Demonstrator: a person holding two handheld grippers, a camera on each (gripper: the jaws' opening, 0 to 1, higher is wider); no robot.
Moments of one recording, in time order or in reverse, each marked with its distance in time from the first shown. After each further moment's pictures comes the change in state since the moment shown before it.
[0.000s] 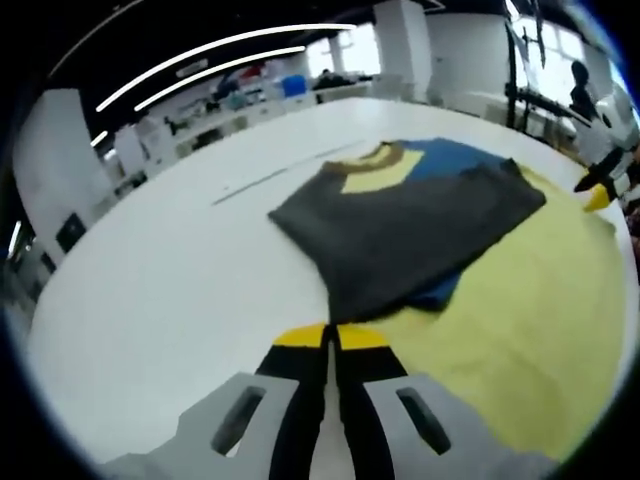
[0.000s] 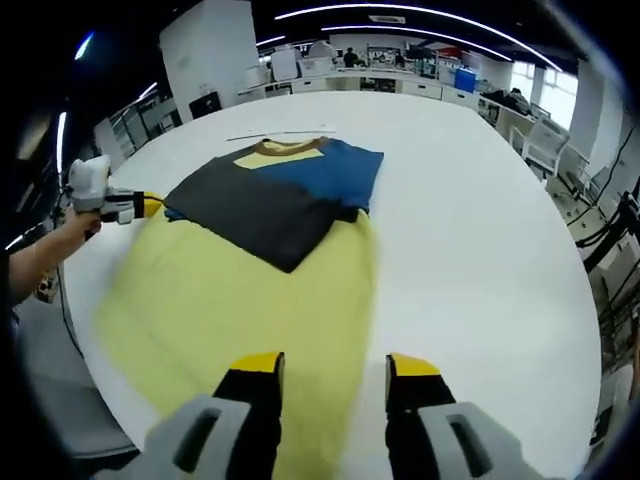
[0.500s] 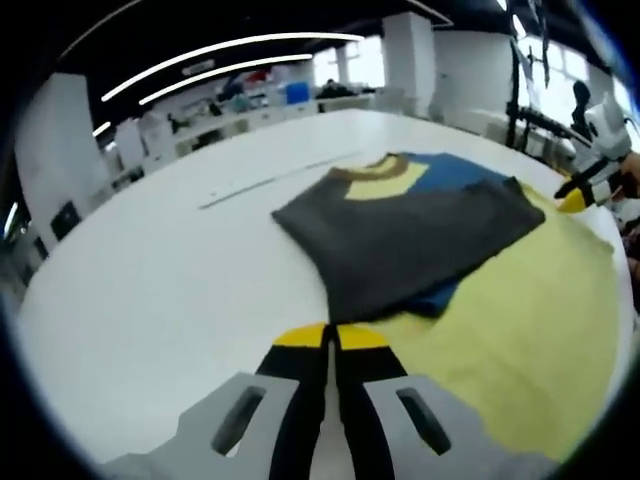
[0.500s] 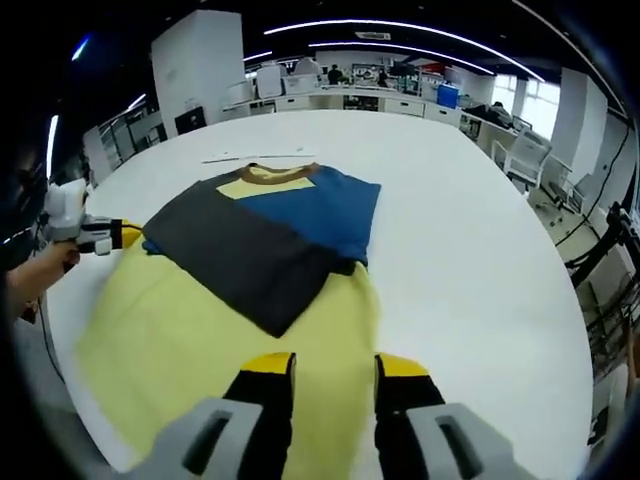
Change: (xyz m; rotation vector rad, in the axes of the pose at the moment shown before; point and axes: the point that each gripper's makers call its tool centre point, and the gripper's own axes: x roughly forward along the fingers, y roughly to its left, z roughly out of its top) left arm 0.013 -0.018 0.016 -0.046 -0.038 -0.017; right arm 0.017 -0.028 0.041 0.016 -0.097 -0.091
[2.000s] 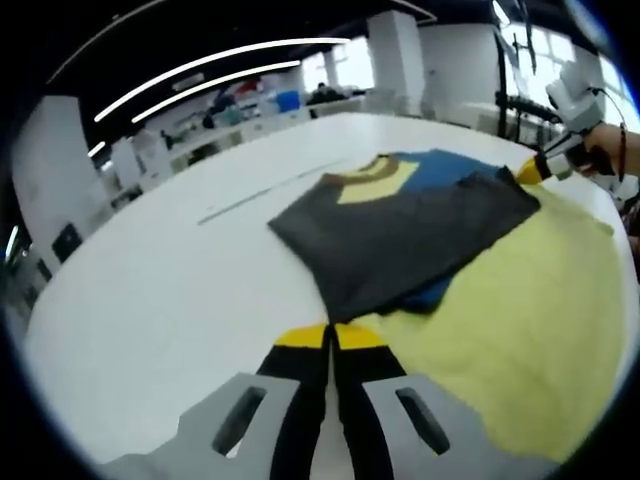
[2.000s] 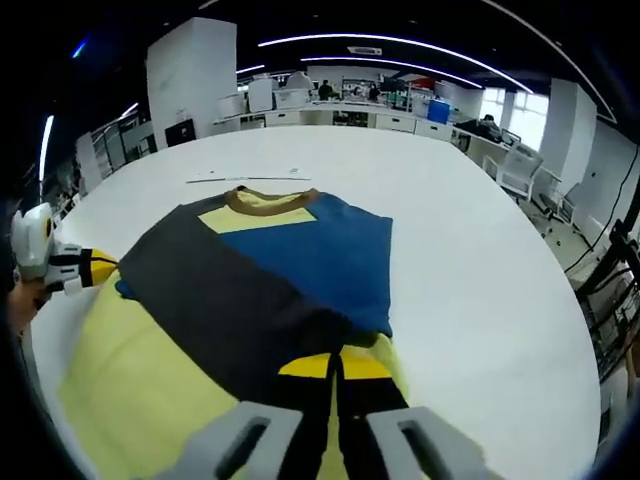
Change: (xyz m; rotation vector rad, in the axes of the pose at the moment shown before) left arm -0.004 -0.005 0.004 0.063 -0.036 -0.005; right arm 0.048 0.008 0.051 0.021 -0.088 -0.069
